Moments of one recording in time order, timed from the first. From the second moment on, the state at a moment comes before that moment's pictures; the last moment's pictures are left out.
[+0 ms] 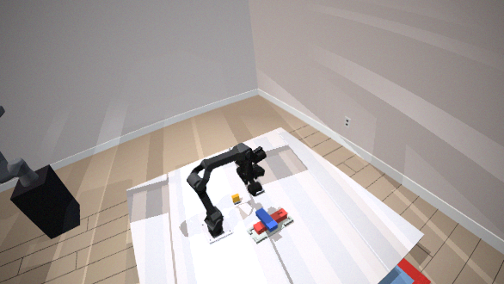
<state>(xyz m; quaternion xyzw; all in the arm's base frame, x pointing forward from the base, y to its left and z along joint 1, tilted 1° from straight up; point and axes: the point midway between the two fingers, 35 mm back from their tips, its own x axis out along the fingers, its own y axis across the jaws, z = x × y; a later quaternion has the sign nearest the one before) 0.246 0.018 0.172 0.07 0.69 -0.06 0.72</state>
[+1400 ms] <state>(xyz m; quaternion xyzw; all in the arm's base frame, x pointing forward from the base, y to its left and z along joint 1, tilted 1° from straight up) 0.203 0.117 0.087 0.07 0.69 -0.06 0.72</state>
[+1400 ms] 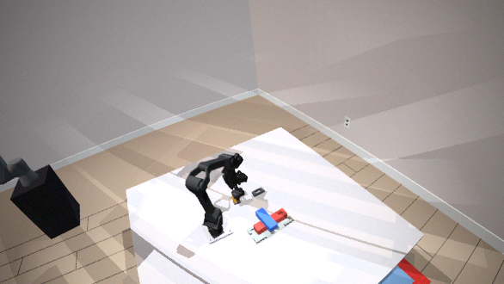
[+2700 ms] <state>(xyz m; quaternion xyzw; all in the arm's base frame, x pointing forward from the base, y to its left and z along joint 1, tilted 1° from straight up) 0.201 0.116 0.045 0.07 0.69 -0.06 0.71</state>
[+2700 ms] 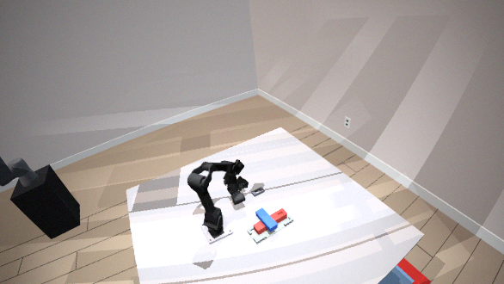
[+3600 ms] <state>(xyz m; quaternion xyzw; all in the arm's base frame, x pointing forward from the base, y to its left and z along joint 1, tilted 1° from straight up) 0.207 0.126 0.080 0.08 0.69 -0.04 0.72</state>
